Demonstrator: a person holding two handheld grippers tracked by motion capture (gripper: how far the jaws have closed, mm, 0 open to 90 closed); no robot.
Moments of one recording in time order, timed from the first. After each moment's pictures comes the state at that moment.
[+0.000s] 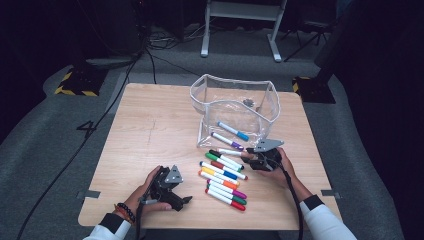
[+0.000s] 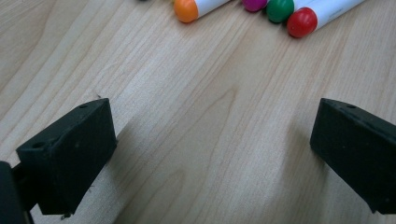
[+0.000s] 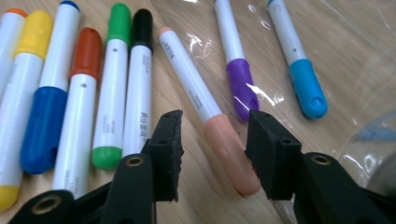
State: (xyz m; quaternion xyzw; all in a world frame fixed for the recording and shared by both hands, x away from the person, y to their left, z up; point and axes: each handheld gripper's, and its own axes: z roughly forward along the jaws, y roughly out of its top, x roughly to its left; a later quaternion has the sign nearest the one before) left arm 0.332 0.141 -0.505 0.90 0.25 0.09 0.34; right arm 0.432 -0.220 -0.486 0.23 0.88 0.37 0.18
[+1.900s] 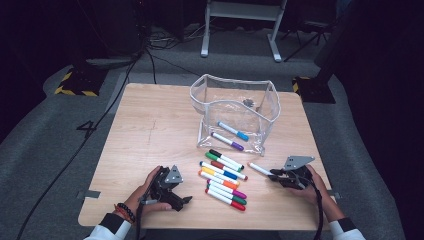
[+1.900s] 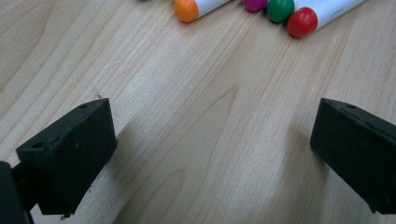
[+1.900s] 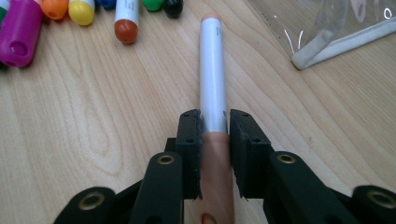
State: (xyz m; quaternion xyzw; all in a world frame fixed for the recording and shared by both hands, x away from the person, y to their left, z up) left arm 0.332 0.141 -0.505 0.90 0.26 0.09 0.34; right arm 0.381 -0.306 -0.487 0.22 0.90 0.34 0.13
